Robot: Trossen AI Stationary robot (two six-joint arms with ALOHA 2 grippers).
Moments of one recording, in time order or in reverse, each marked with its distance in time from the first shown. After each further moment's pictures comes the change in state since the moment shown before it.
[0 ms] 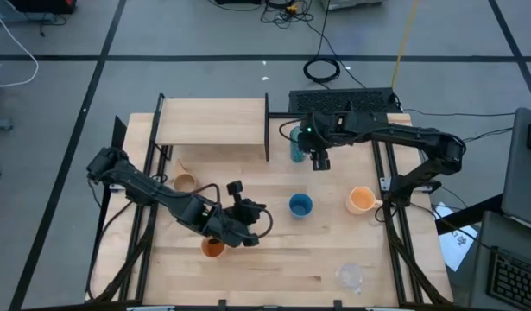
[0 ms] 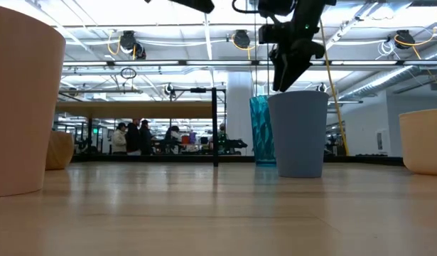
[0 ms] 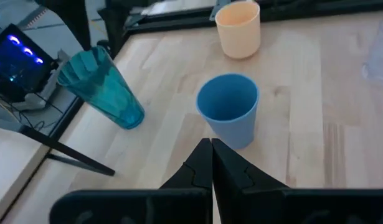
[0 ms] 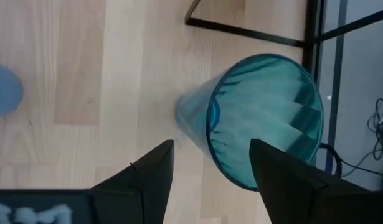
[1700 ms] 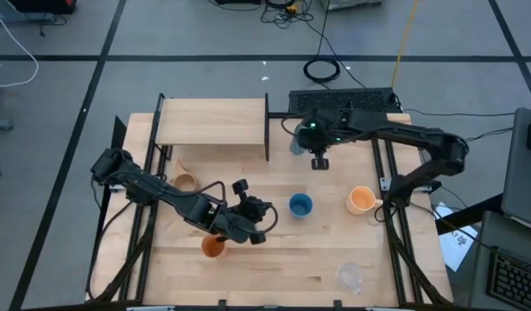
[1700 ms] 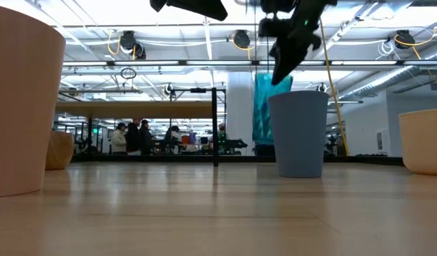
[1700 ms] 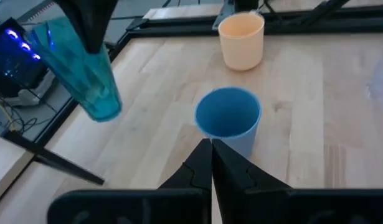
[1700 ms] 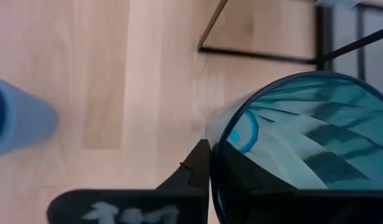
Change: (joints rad) left arm 0.035 0.034 0.000 0.096 0.014 -0.005; right arm -0.014 -0.052 -0.001 0.037 -0.125 0.066
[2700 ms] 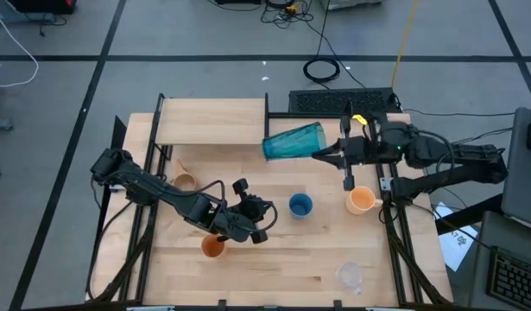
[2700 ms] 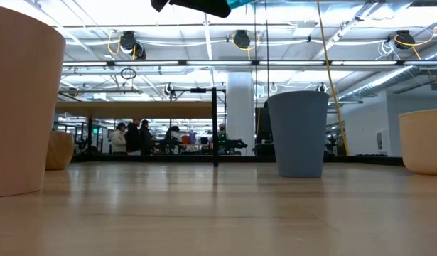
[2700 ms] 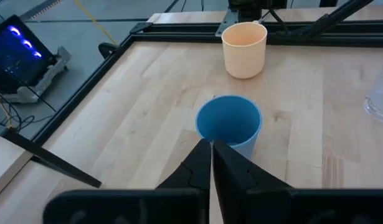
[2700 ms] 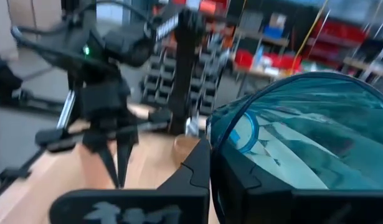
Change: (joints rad) left arm 0.004 0.000 0.000 0.022 -0.010 -0.023; right arm 0.329 -0.534 -0.314 0.741 -0.024 0.219
